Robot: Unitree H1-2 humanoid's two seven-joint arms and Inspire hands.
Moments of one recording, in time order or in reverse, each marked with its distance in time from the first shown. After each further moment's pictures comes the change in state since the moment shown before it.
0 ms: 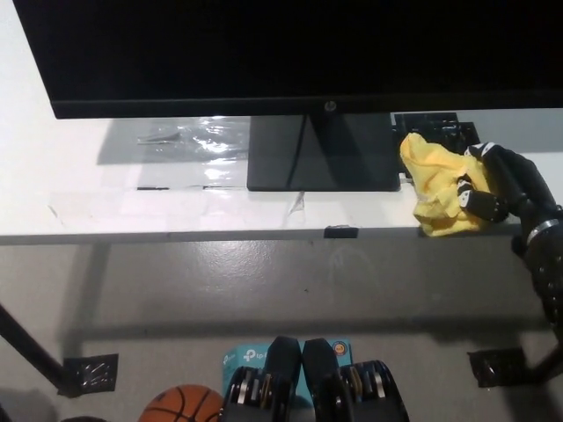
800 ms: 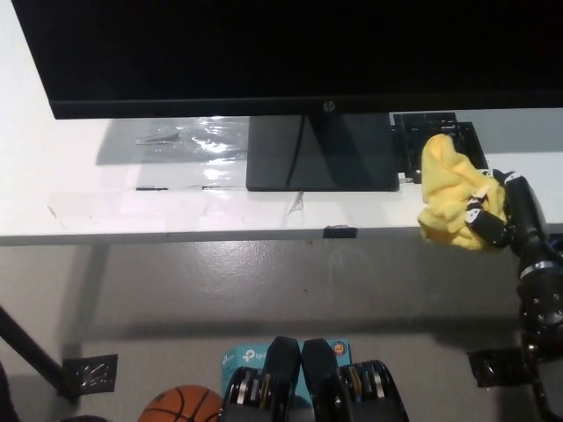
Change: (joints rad) left_arm -0.001 -0.003 0.001 0.002 0.005 0.003 -0.001; right_arm 0.111 0.235 -0.314 -0.015 0.179 0.016 -0.087
